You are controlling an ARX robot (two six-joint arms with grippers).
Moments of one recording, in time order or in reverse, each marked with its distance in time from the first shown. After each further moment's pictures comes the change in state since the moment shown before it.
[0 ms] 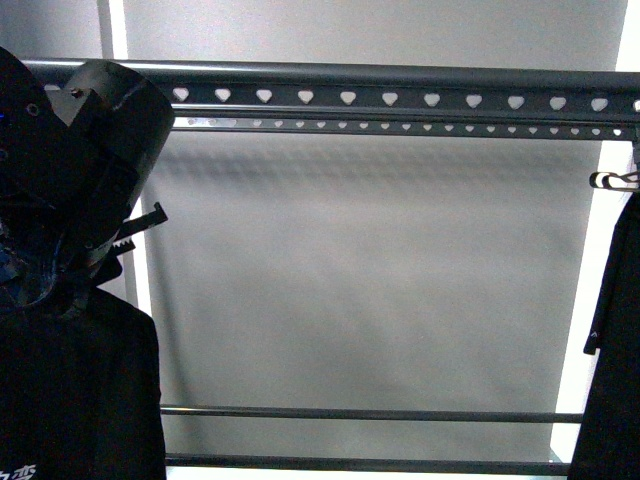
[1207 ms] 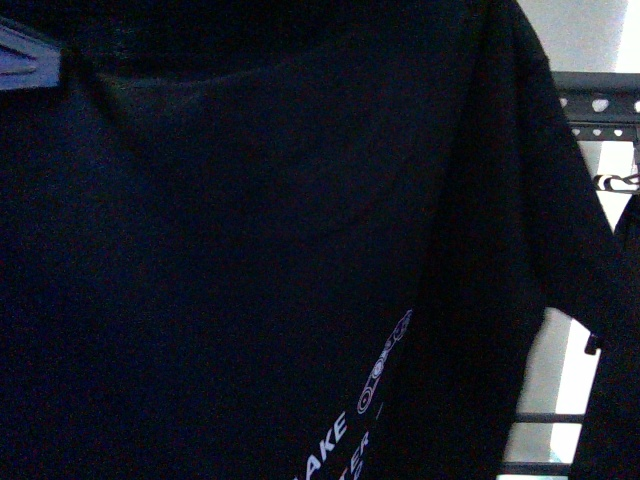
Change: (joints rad) left arm 0.305 -0.479 -0.180 -0.453 2.213 1.468; right arm 0.000 0.000 0.000 0.000 0.000 0.000
